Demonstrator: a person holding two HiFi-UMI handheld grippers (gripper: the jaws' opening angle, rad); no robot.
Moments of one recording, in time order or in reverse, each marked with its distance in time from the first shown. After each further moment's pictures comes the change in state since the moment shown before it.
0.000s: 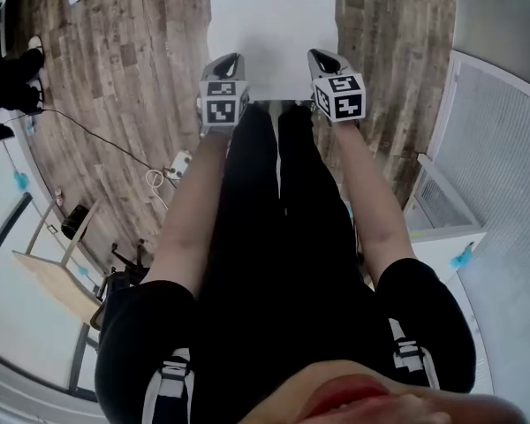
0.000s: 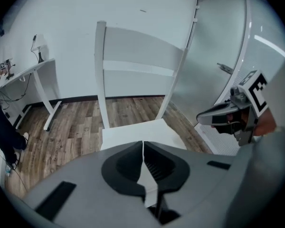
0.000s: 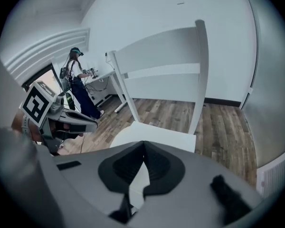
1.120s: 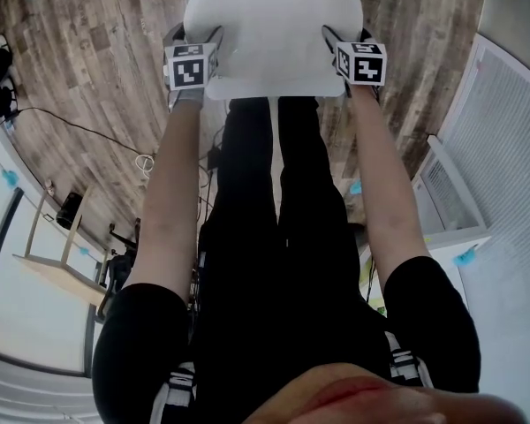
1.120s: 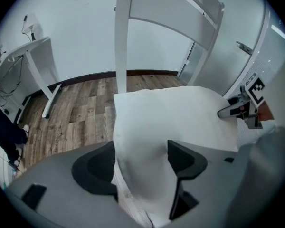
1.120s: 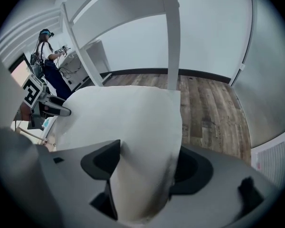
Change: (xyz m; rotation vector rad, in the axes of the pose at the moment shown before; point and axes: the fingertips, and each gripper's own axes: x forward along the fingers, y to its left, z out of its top) left arm 0.171 0.120 -0.084 -0.006 0.200 0.047; right arm 0.159 -0.129 -0.122 0.110 0.239 -0.141
